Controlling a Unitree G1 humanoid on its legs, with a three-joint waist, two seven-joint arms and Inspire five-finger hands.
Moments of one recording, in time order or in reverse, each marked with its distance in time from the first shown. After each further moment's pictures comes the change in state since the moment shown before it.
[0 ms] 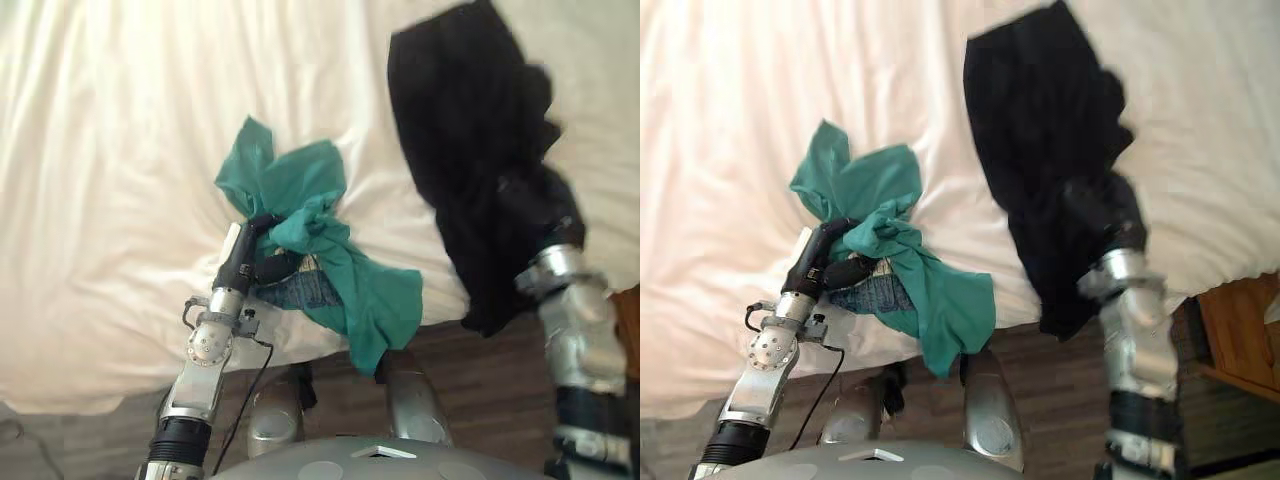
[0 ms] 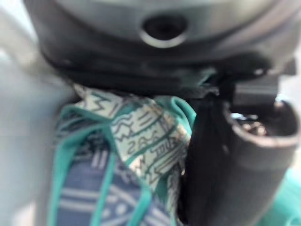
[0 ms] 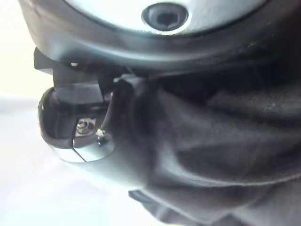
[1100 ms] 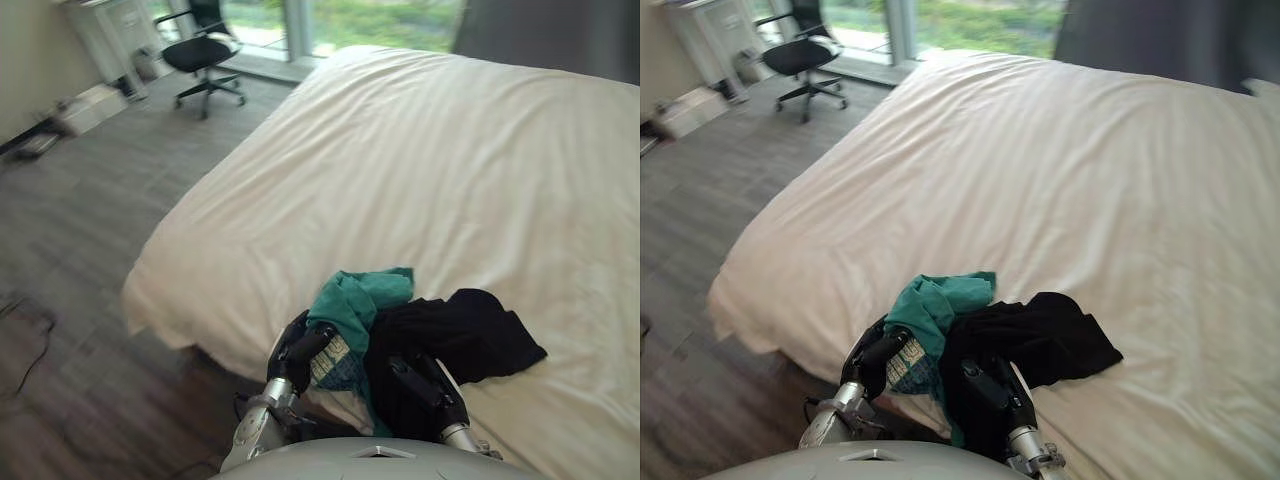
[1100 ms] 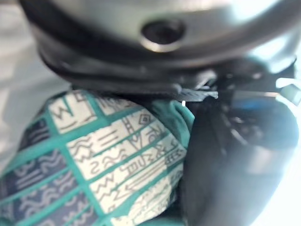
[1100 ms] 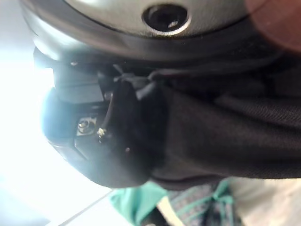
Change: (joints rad) left arm 0.237 -0.179 -0.187 0.297 -0.701 0.020 -0.184; right arm 0.557 0.256 0.319 0.331 -0.034 -0.333 0.321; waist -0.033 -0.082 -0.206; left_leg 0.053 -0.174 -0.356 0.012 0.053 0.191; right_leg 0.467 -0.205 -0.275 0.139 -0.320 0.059
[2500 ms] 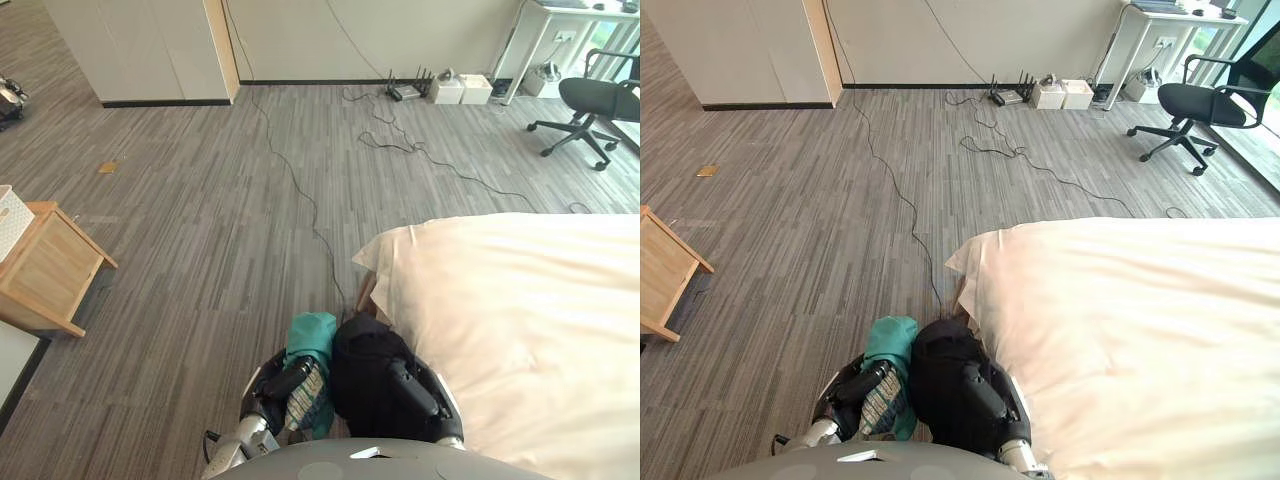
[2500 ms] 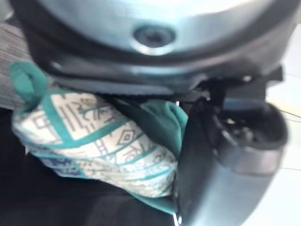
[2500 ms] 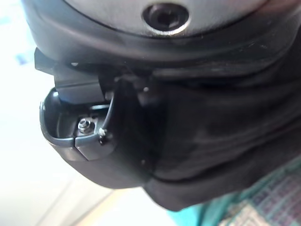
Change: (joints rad) left arm 0.158 0.100 -0.007 -0.046 -0.018 0.034 0.013; right arm 0.089 0.055 0.091 0.022 0.091 -0.007 -0.122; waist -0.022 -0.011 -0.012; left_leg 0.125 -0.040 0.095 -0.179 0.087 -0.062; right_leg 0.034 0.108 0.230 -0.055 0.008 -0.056
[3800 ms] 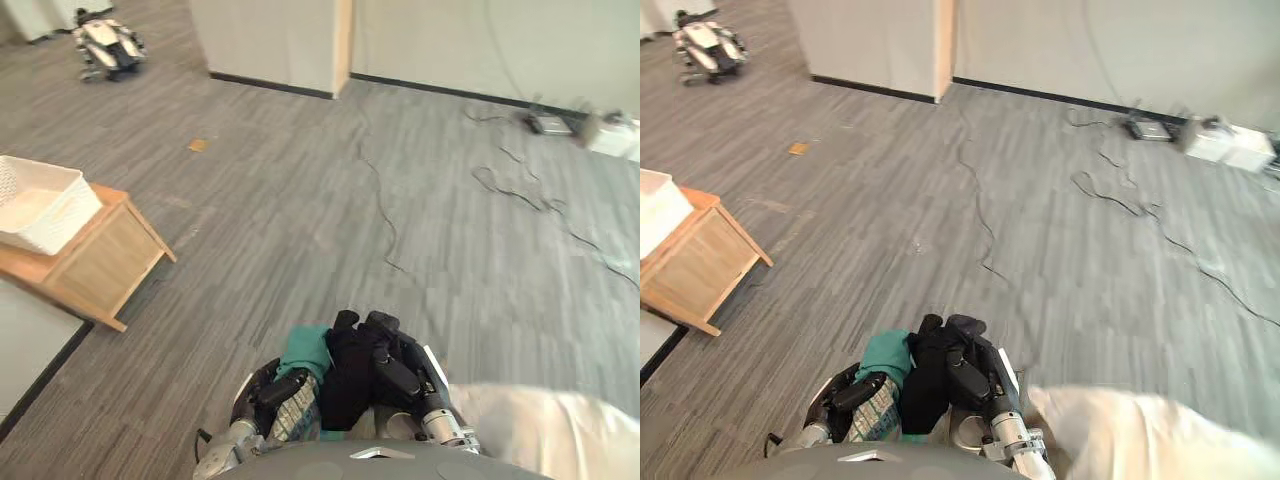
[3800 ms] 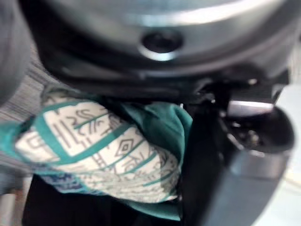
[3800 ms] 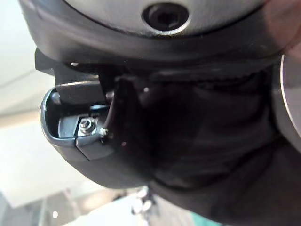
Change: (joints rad) left arm -0.094 0.059 0.004 0.220 0.016 -0.085 -0.011; right arm -0.143 -0.051 0.005 0.048 -0.270 -0.156 -0.071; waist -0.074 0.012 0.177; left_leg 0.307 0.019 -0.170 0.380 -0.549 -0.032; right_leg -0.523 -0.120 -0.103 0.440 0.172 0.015
